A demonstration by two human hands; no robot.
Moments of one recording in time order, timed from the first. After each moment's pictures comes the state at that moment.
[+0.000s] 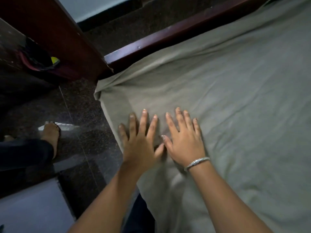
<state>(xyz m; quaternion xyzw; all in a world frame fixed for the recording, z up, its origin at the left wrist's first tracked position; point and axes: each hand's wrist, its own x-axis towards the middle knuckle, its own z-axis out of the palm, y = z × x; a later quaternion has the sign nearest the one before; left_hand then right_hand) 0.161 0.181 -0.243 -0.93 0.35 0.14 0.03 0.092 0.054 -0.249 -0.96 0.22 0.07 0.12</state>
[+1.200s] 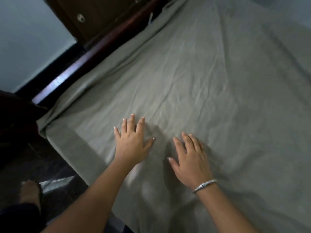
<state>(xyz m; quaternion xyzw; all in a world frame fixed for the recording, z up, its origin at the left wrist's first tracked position) 0.089 0.077 -0.219 -0.87 0.47 0.16 0.01 -0.091 0.017 -0.229 -0.90 0.41 0.05 0.17</state>
